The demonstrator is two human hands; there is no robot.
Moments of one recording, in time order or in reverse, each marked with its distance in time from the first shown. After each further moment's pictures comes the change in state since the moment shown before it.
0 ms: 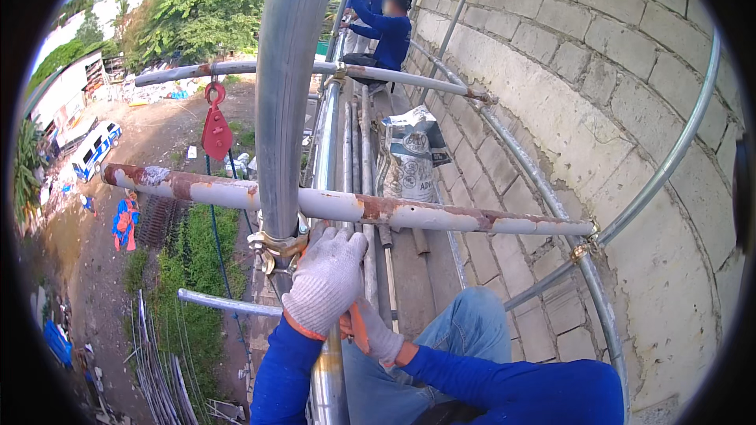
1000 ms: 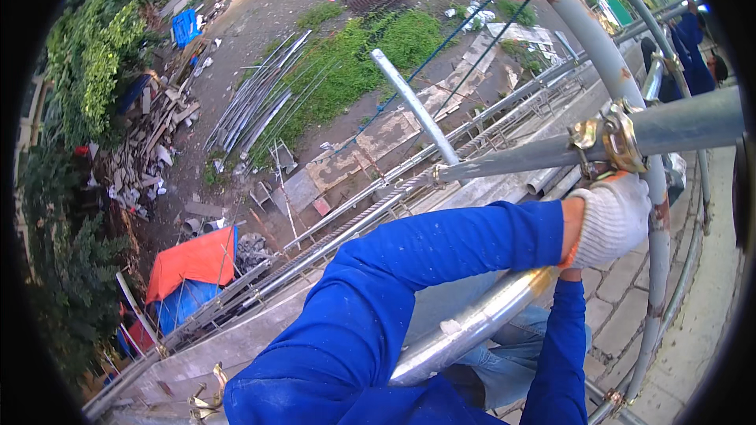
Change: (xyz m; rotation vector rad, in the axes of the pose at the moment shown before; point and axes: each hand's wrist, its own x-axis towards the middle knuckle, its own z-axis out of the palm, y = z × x) left_hand 0.021 0.006 0.082 0.164 0.274 -0.018; right_hand 0.085 -0.014 -0.123 -0.513 -0.022 -0.468
